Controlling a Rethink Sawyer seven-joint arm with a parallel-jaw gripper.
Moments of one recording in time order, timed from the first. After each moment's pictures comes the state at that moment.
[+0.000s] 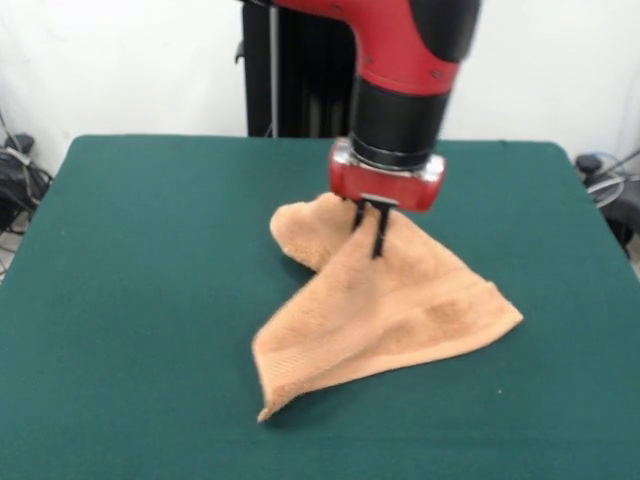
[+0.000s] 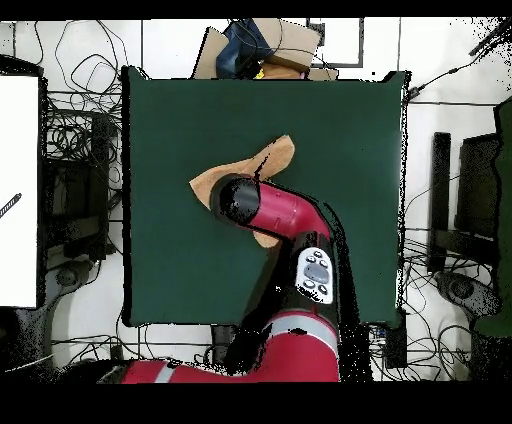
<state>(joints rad) -0.10 -0.53 -0.15 1.66 0.20 0.37 1.60</state>
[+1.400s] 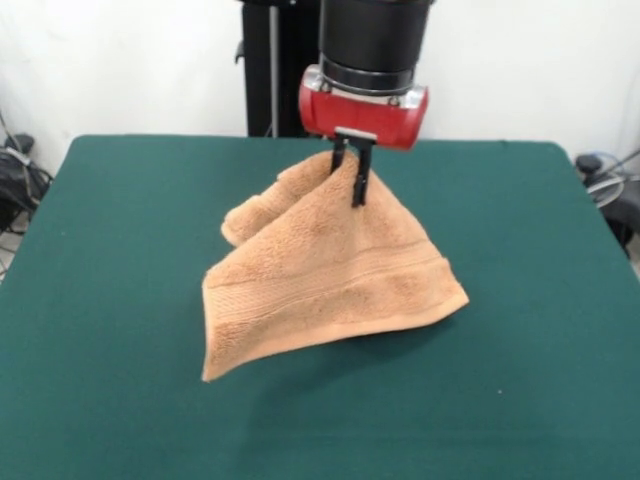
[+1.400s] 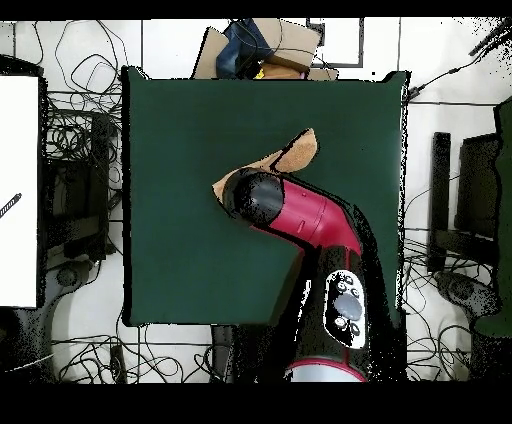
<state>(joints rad) -0.12 -0.67 -0.15 1.68 0.20 0.48 1.60</state>
